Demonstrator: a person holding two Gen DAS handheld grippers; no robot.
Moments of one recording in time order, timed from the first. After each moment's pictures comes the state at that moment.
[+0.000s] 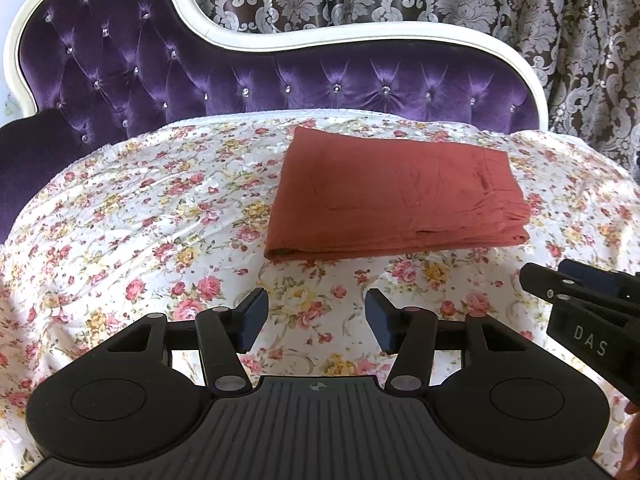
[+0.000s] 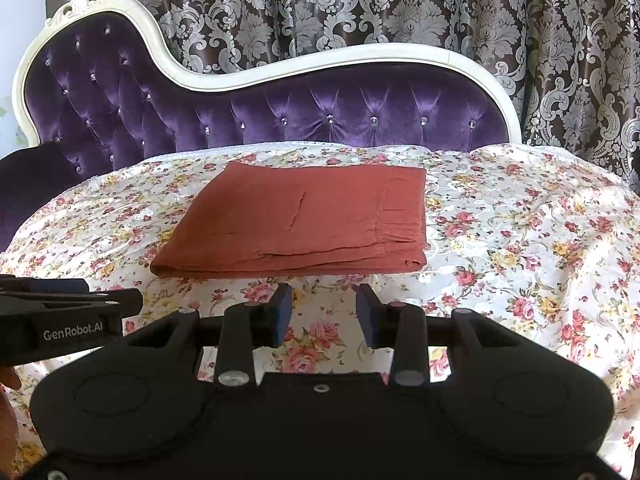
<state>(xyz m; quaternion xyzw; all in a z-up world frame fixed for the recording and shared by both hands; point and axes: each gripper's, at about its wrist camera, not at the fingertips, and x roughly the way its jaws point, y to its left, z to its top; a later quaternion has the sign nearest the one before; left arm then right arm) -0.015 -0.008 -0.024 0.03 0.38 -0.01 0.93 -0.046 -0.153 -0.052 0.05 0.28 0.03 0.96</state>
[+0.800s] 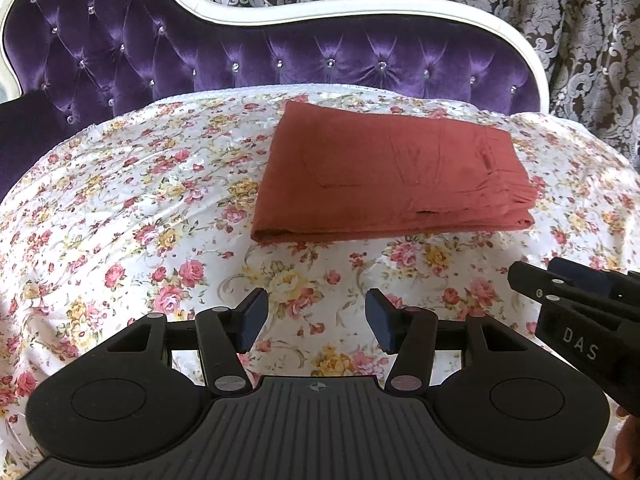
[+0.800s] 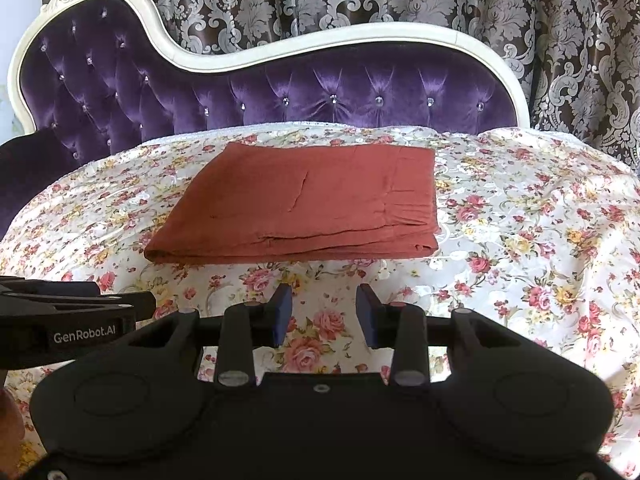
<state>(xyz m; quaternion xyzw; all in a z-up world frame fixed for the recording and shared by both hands) 0.001 -0.007 -0.042 0.02 0.41 -0.02 0.91 -0.031 -0.146 -0.065 0.05 0.31 0.03 0.95</state>
